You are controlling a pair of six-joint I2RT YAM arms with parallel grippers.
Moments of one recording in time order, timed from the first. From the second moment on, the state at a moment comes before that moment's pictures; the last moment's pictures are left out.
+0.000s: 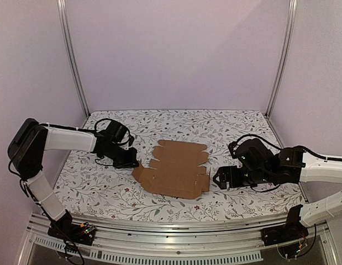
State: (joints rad) left arm -0.51 1.70 0.95 -0.30 0.23 -0.55; right arm 1.03 1.13 0.79 -0.57 0.22 0.81
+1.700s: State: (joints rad) left arm -0.89 1.41 0.55 0.17 -0.24 -1.36; right arm 1.04 1.49 0.57 0.17 0.21 1.31
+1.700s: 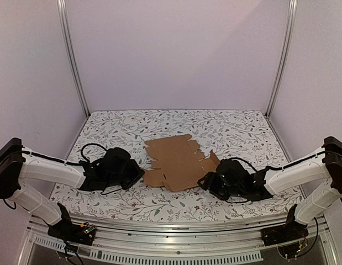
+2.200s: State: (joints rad) left arm -0.94 1.47 0.56 0.17 -0.24 -1.39; right arm 1.04 1.60 0.50 0.41 0.26 1.43
